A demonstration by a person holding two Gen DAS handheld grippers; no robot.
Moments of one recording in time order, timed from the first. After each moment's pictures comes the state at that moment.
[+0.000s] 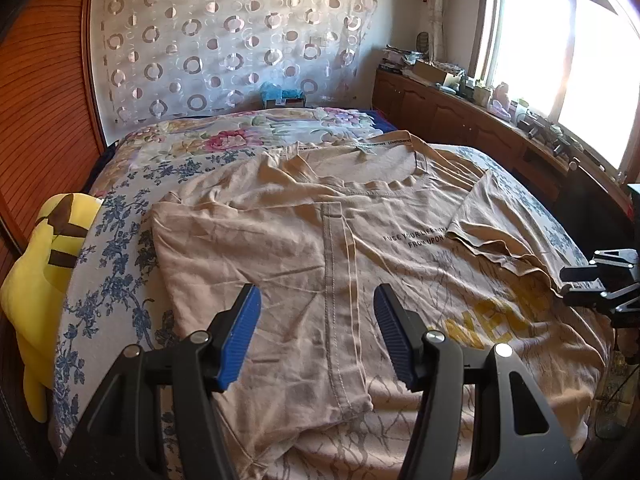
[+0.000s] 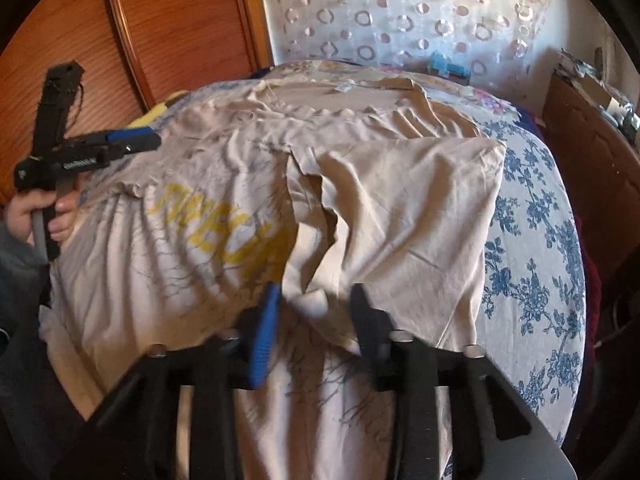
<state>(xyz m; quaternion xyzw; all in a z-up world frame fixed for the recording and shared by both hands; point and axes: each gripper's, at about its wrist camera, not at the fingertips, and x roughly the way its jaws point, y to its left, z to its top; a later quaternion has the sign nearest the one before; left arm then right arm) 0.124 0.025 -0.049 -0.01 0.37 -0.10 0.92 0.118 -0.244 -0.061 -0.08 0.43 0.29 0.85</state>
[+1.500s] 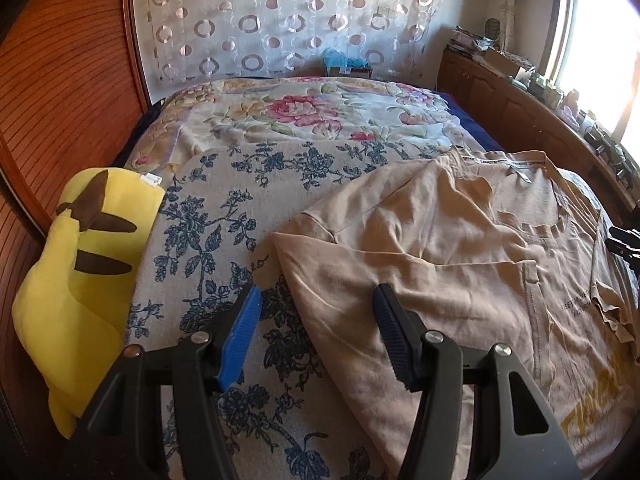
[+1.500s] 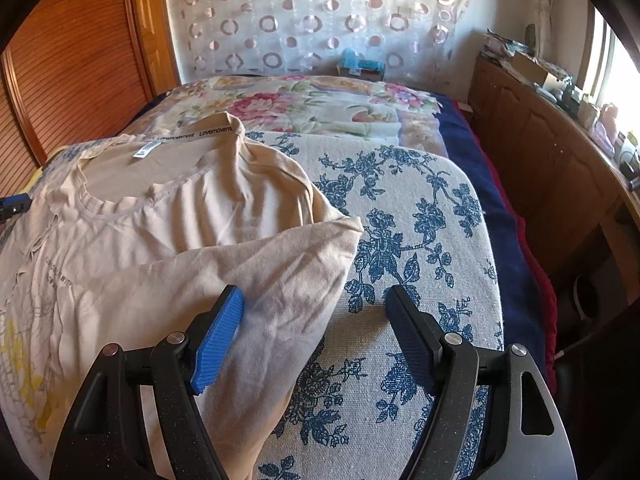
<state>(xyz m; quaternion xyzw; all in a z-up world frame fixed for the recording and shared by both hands) 0.240 0.134 -0.084 -0.03 0.43 -0.02 0.90 0.290 -0.305 -0.079 -0.07 0.43 0.14 0.89</state>
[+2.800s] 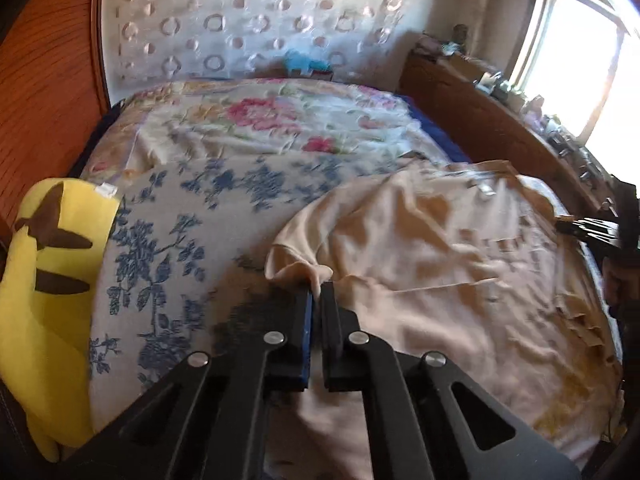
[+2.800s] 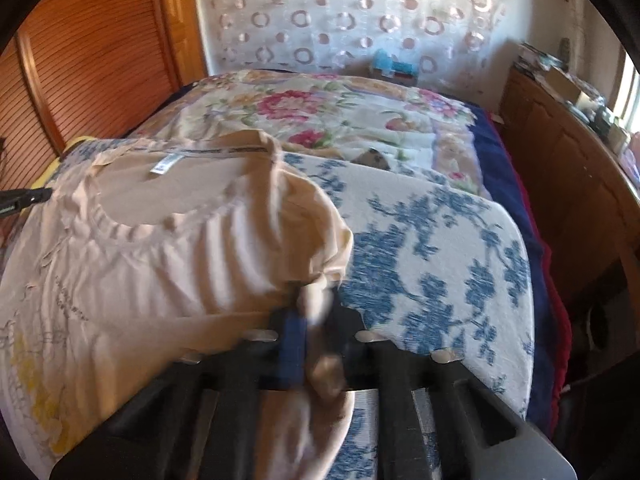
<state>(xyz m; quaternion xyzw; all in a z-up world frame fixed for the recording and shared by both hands) 0.251 0.125 -0.066 -0.06 0.42 -0.09 0.90 0.326 -0.277 -0.074 -0.09 0.43 0.20 0.87</state>
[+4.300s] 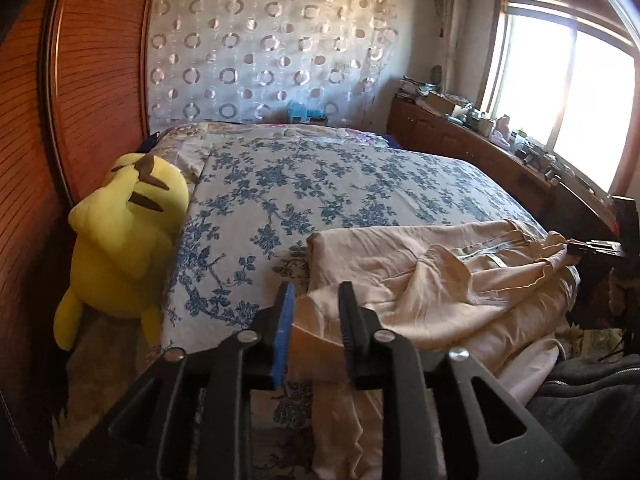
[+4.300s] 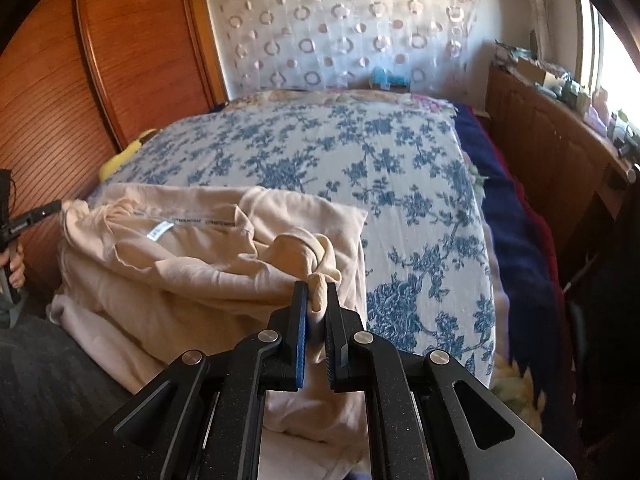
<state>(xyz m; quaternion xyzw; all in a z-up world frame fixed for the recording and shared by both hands) -0.045 0.127 -0.039 -0.05 0.33 -0.08 0.94 0.027 -0.328 -0.036 -0.04 0.40 0.20 0.89</state>
